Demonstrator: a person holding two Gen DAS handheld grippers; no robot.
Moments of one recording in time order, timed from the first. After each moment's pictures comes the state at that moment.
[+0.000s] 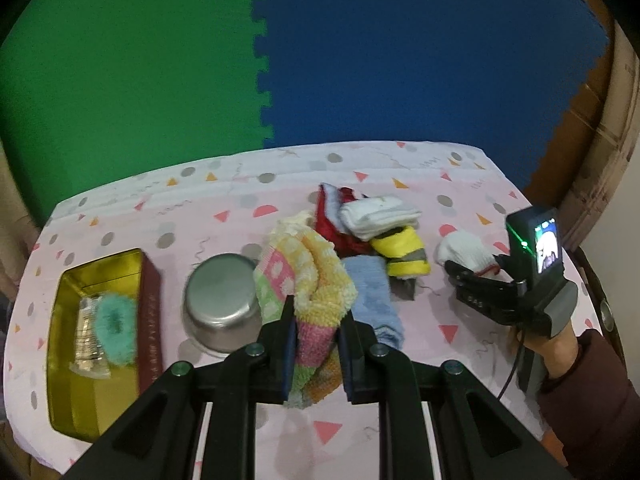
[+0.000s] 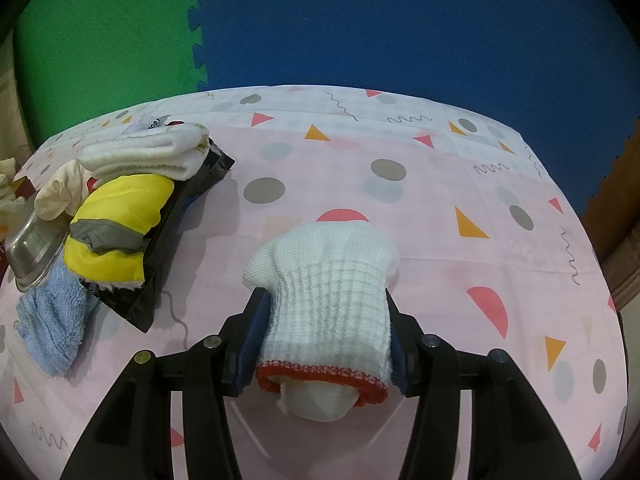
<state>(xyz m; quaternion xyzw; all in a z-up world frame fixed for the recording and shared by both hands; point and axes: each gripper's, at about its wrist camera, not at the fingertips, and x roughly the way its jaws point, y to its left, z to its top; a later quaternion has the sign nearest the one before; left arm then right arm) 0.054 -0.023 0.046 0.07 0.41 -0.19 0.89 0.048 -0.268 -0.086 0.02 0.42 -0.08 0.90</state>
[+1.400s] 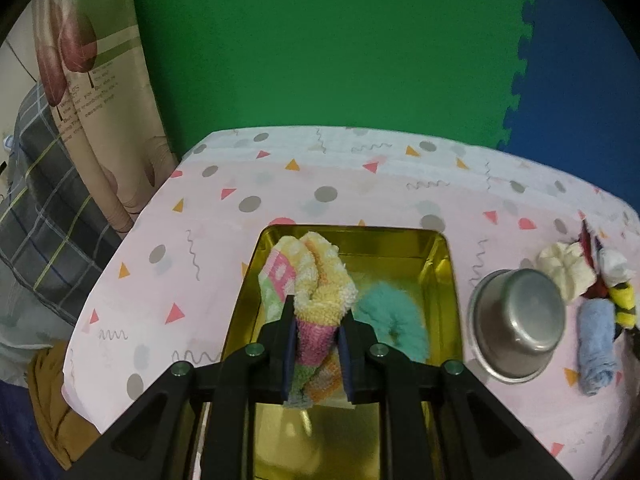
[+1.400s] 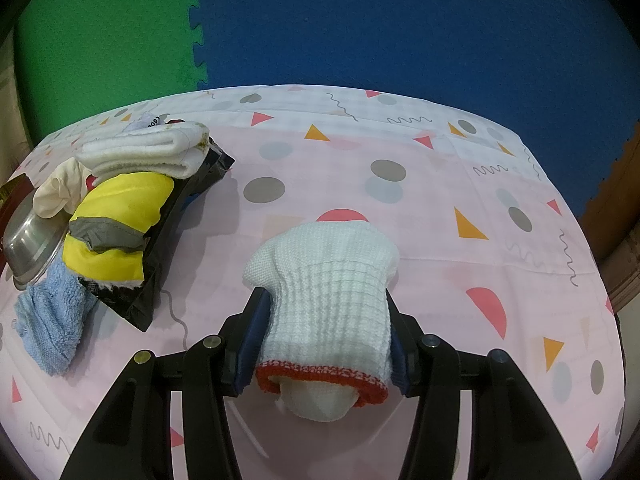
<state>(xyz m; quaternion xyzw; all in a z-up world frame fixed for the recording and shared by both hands) 0.143 0.203 0.012 0.04 0.45 0.05 0.89 0.048 -0.267 -0.085 0.02 0.42 -0.08 0.90</state>
